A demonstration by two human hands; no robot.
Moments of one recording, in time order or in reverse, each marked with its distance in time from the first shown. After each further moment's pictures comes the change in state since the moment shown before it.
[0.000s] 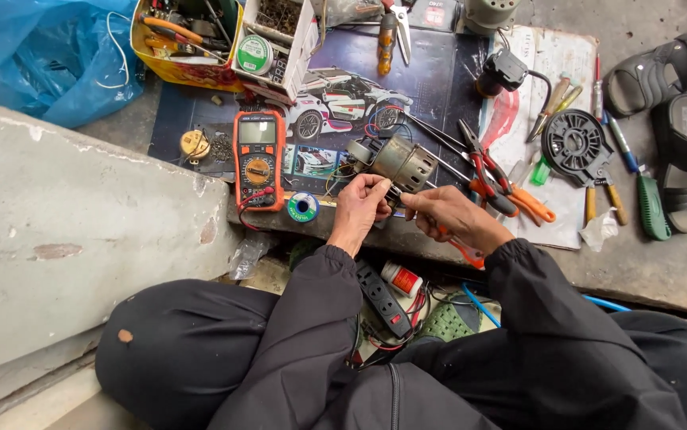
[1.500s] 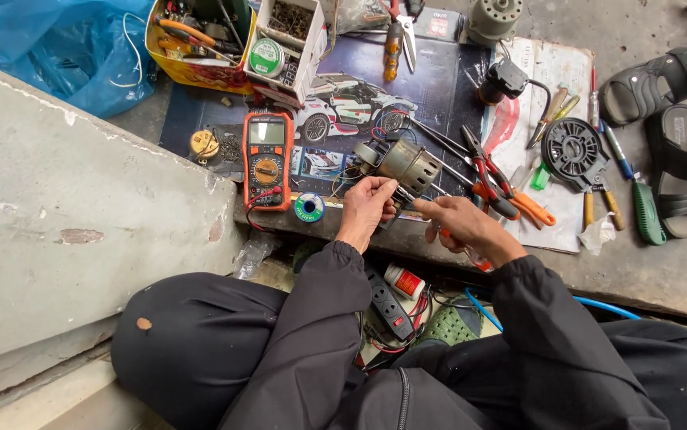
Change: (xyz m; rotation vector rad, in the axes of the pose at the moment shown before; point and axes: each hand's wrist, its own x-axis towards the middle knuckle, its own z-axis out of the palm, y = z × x) left_hand 0.000 0.003 0.002 -0.019 0.002 -0.008; right_hand 0.014 0.030 -0.009 -0.022 0.081 0.062
